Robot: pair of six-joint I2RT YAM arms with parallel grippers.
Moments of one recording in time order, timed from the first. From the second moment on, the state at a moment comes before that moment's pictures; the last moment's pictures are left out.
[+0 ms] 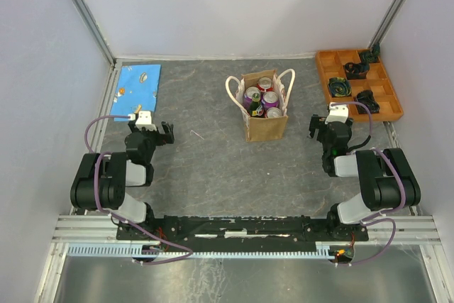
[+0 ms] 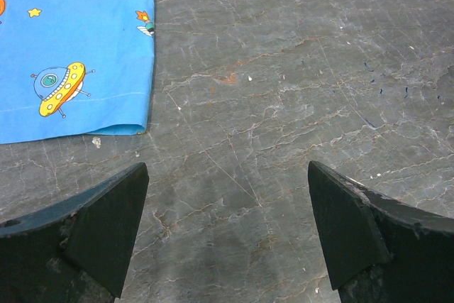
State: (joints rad) left arm 0.03 1.52 0.21 1.15 0.14 -0.03; right arm 0.05 1.52 0.33 0.85 0.24 0.02
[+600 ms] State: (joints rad) left arm -0.04 1.30 0.51 0.64 0.06 -0.01; right arm 0.05 1.52 0.33 0.85 0.24 0.02
